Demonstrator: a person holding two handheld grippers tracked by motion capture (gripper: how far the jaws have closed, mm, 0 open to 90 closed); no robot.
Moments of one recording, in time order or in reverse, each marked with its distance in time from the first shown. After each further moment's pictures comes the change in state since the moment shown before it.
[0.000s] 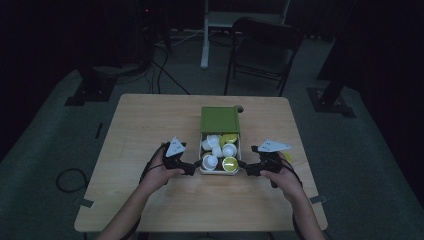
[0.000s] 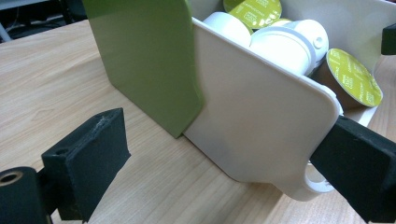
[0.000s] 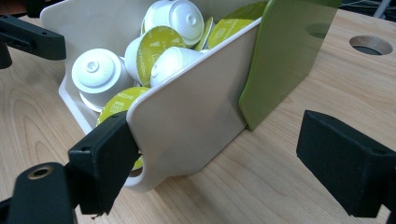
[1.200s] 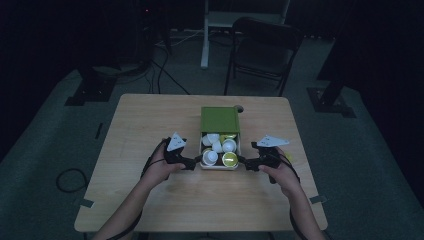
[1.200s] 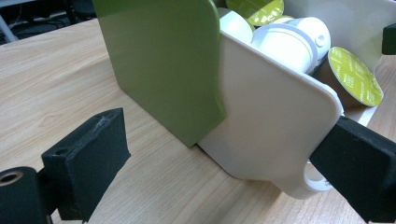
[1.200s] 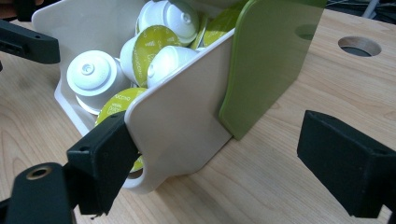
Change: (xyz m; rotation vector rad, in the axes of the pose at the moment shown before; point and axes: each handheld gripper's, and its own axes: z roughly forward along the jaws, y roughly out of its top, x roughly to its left) left arm 0.011 0.007 0.010 0.008 0.006 -0.011; right arm -0.010 0.007 0.010 -0.001 -0.025 0.026
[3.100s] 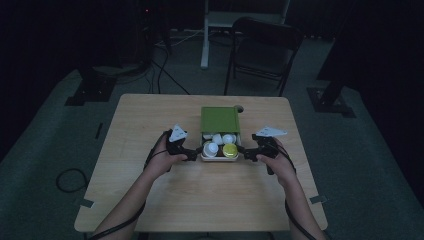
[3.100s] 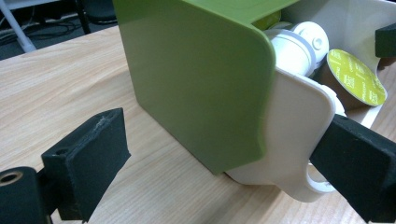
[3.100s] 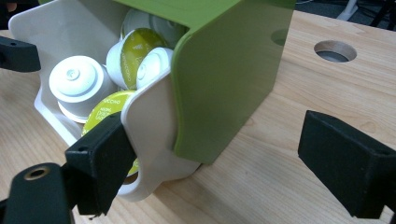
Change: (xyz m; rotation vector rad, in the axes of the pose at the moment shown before) left arm 0.017 0.015 0.016 -0.002 0.033 -0.011; right arm -0.021 0.016 0.018 0.001 -0.049 0.049
